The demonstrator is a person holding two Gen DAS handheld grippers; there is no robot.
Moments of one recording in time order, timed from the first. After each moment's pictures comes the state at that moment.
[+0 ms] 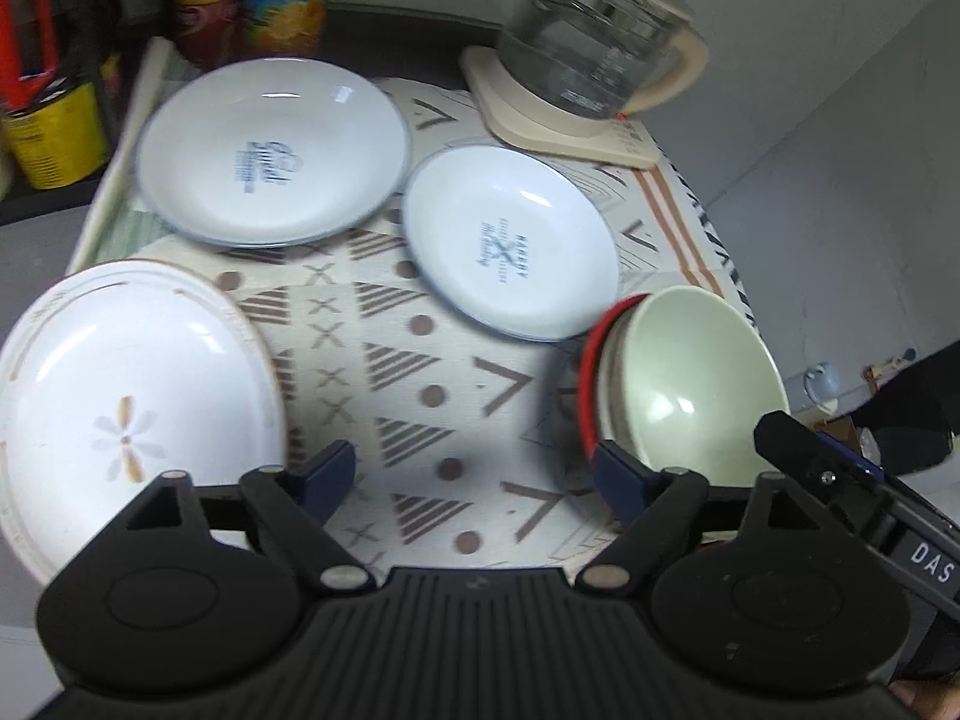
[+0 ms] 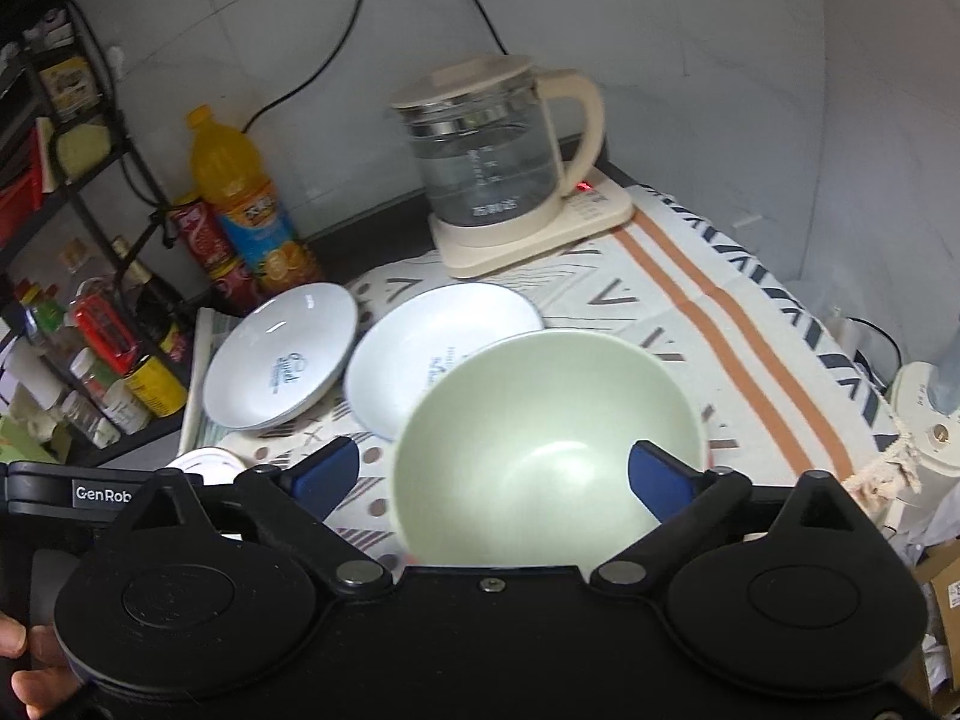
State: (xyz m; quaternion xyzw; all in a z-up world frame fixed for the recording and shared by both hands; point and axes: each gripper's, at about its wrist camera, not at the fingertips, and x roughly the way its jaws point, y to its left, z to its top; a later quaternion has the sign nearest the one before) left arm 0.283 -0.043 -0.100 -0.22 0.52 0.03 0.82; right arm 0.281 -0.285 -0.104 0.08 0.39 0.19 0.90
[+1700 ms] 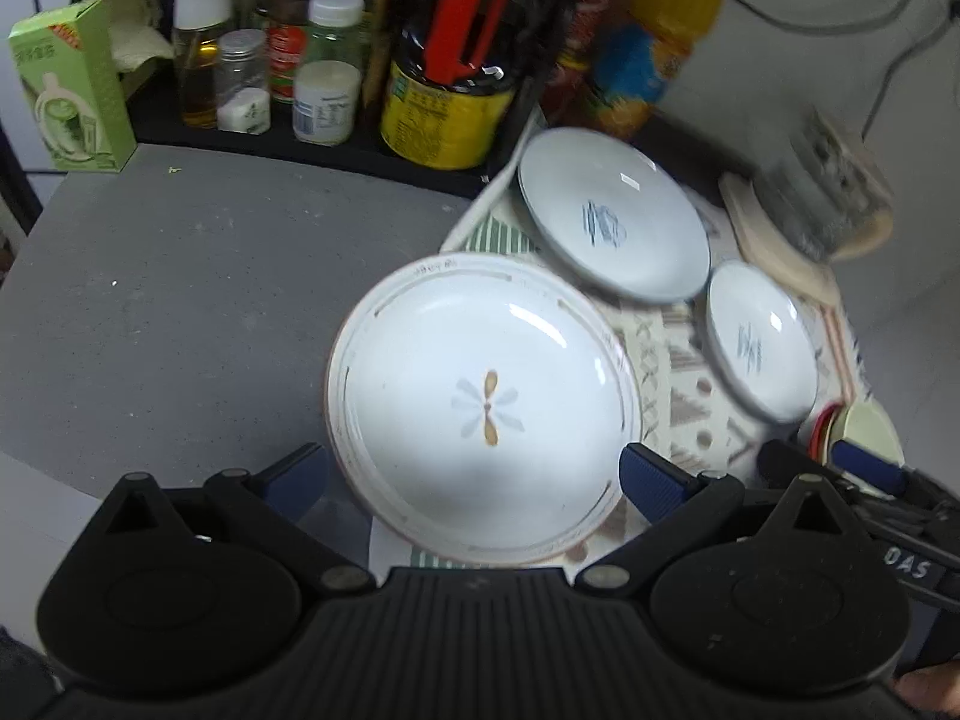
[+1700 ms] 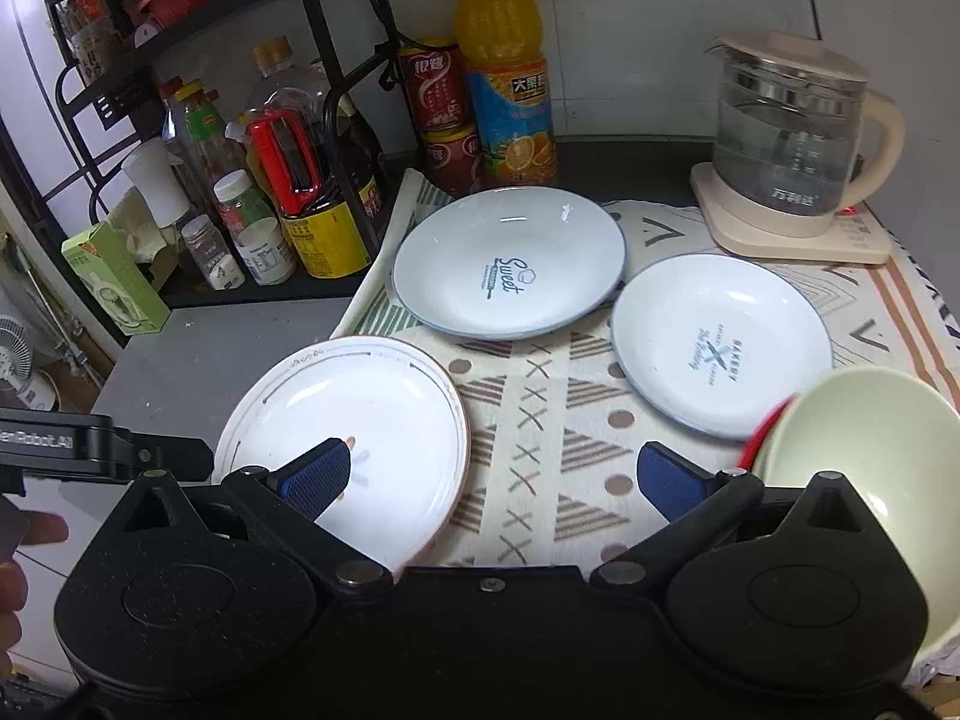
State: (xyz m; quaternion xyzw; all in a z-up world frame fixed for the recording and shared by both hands) left arm 0.161 0.091 -0.086 -0.29 0.46 0.21 0.81; right arm 0.262 -0.130 -0.103 -0.06 0.41 0.34 0.85
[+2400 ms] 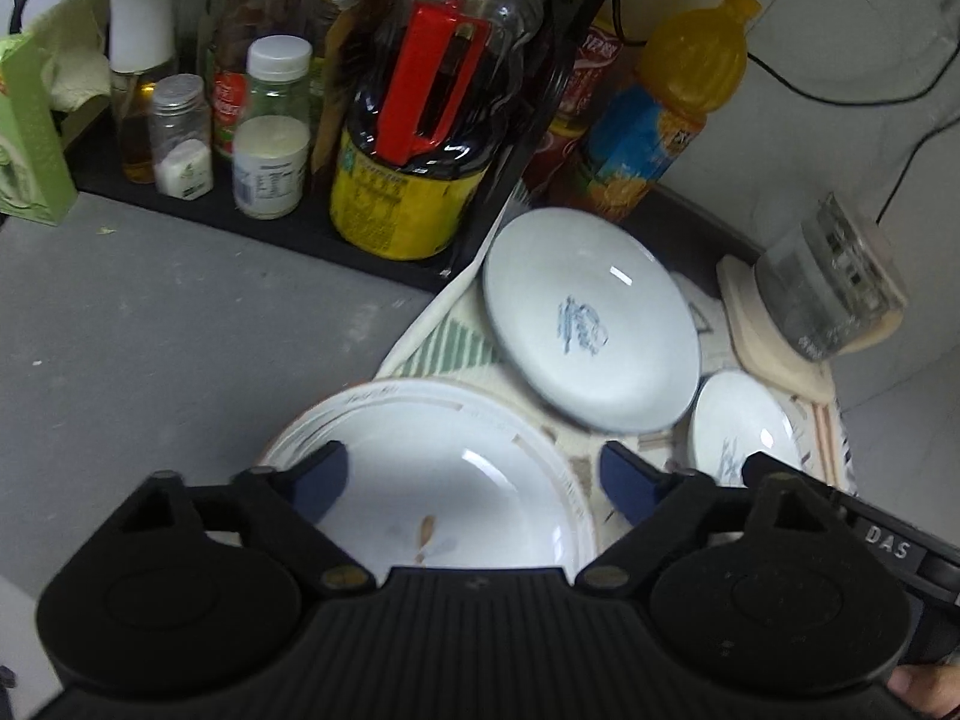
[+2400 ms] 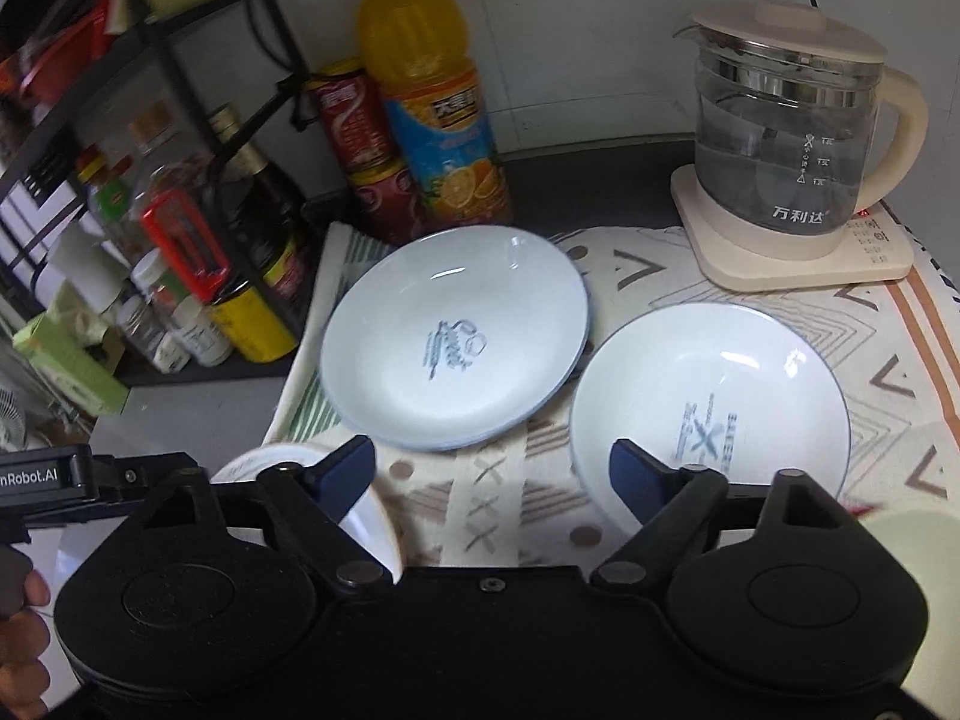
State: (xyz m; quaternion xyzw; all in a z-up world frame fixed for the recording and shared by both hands) left arm 0.244 0.118 -0.096 -0.31 0.43 0.21 0.82; right arm 0.367 -0.115 -0.113 -0.01 0.44 0.32 0.84
